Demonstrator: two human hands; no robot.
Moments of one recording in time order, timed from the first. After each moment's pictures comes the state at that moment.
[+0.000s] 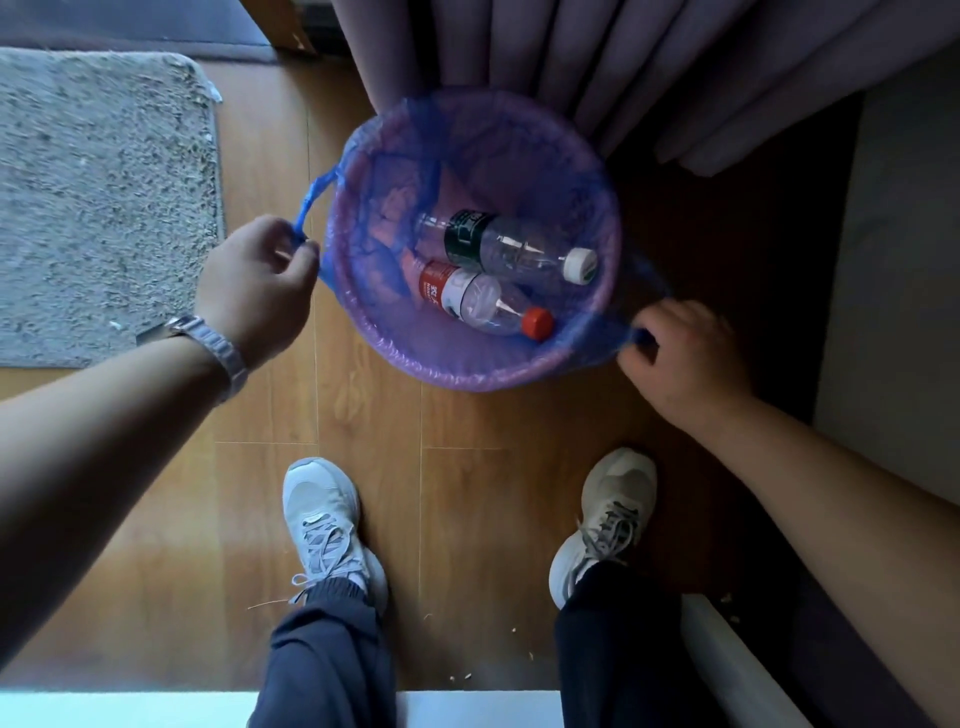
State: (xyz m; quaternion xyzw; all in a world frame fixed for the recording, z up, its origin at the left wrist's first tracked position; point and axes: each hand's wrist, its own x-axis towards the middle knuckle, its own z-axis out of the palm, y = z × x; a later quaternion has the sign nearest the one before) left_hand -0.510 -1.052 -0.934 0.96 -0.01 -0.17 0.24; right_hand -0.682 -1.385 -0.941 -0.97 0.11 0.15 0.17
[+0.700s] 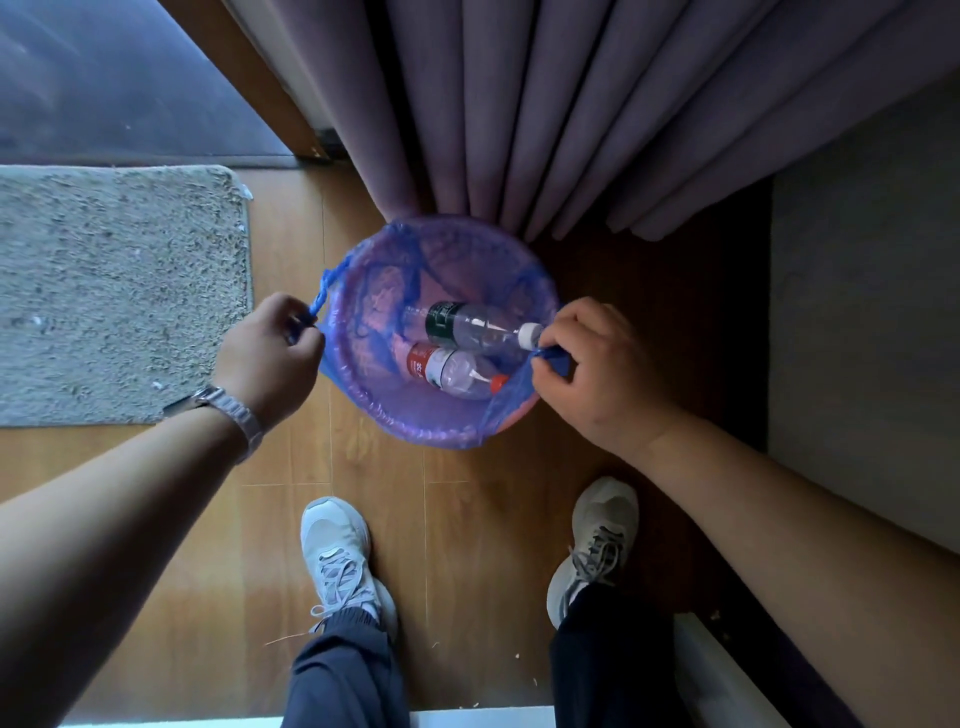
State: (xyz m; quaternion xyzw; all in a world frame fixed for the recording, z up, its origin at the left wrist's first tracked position) left_hand -0.513 -1.056 -0.874 0.96 0.03 -0.19 0.22; right_hand -0.633 -1.341 -0.852 -0.94 0.04 0.00 0.33
